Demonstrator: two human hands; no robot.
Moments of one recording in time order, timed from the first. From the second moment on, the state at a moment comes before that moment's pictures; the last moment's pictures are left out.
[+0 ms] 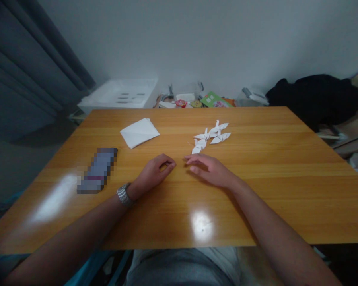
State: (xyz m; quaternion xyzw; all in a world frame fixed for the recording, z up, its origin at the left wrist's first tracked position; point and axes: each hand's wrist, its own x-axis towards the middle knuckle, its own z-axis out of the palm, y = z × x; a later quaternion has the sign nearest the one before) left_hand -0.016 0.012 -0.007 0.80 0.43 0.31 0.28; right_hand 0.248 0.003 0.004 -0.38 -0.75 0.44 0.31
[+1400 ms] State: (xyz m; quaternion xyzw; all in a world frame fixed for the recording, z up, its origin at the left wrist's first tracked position) left_hand -0.058 0.053 0.021 0.81 0.49 0.31 0.09; right_hand 0.241 0.010 -0.014 -0.46 -0.81 0.29 0.21
